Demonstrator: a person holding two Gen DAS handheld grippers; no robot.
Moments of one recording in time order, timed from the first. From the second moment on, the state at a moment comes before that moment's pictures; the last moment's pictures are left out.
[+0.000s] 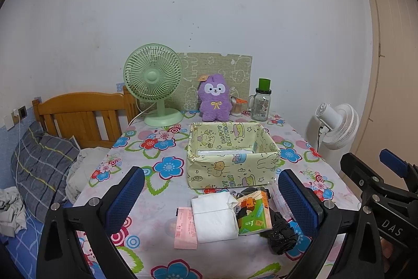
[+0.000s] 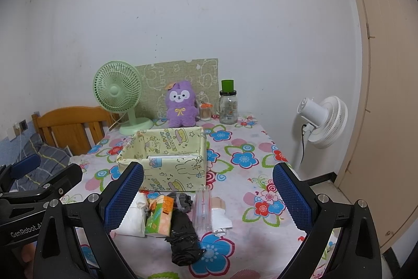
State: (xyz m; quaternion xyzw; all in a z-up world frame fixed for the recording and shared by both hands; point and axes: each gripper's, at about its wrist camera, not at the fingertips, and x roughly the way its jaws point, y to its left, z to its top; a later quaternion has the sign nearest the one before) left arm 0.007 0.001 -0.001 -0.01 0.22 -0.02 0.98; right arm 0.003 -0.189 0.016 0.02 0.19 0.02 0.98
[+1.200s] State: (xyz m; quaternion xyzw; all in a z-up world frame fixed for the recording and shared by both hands) left arm 0.007 0.004 -0.006 -0.01 0.22 -0.01 0.98; right arm 0.002 -0.188 0.018 0.03 0.20 0.03 0.98
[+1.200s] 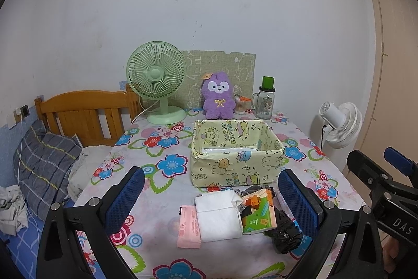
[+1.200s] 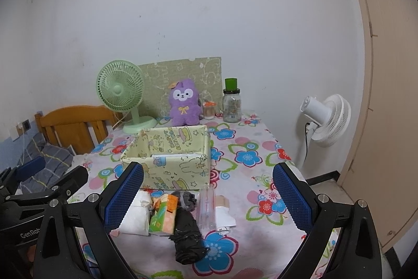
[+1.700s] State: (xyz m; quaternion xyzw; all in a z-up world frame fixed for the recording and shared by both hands) left arm 0.009 0.001 -0.007 -0.01 0.22 -0.01 0.98; right arm 0.003 -0.188 0.017 0.03 0.20 0.03 0.98
